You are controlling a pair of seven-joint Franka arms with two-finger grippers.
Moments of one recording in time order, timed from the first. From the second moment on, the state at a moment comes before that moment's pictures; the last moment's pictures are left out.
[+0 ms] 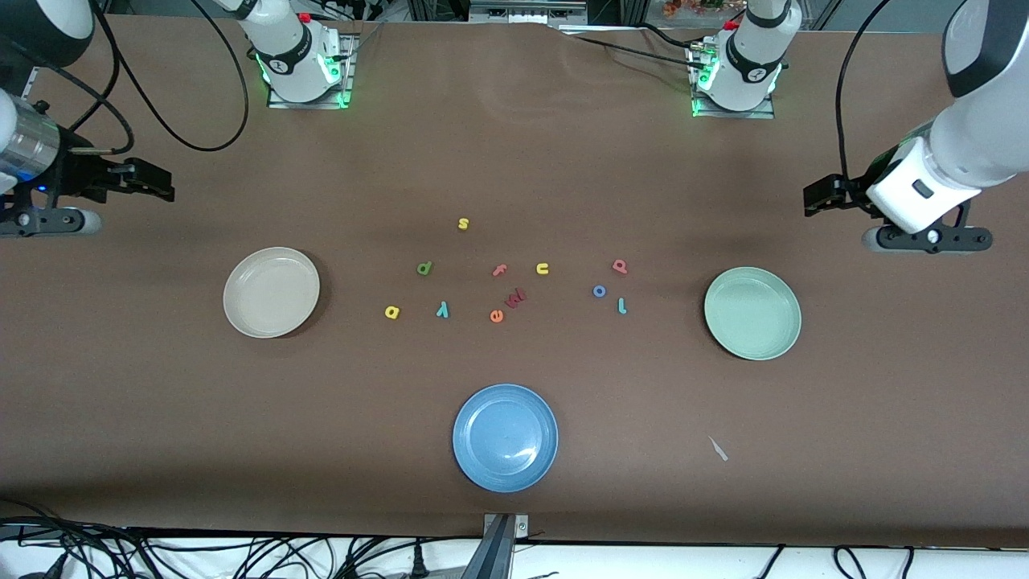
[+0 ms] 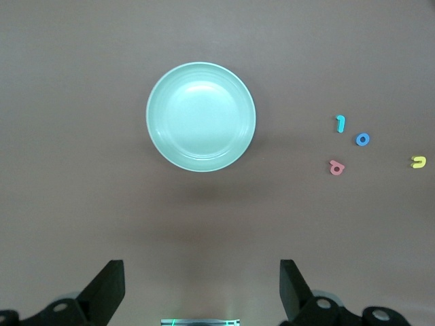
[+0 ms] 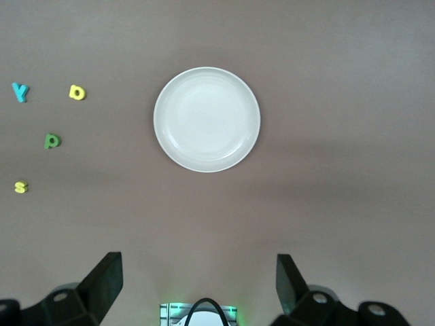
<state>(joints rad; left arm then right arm) -0.02 0.11 -0.10 -1.62 -0.01 1.52 -0.10 0.09 0.07 -0.03 -1.61 -0.03 1.50 -0.02</state>
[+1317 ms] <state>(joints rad) -0.34 0.57 -0.13 -1.61 -0.02 2.03 -0.41 0.35 0.45 0.00 -1.73 0.04 2.11 0.54</state>
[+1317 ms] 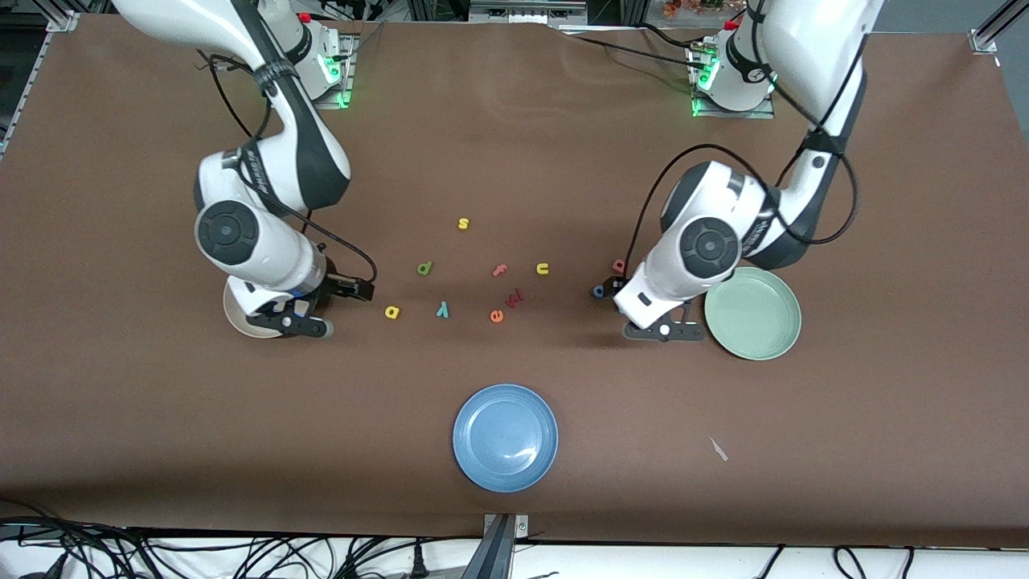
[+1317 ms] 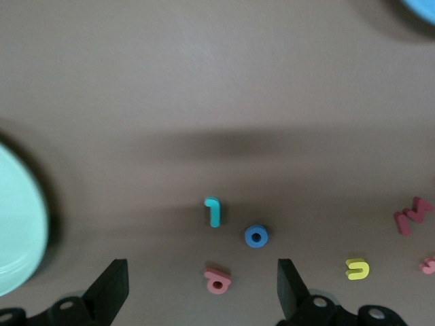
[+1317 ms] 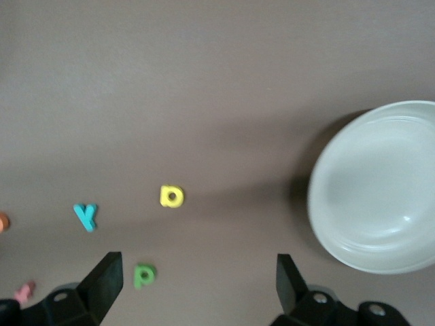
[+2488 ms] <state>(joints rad) -0.35 0.70 -0.12 -1.65 -0.02 2.18 -0.41 0.42 0.64 0.00 -1.80 0.04 2.44 0.65</state>
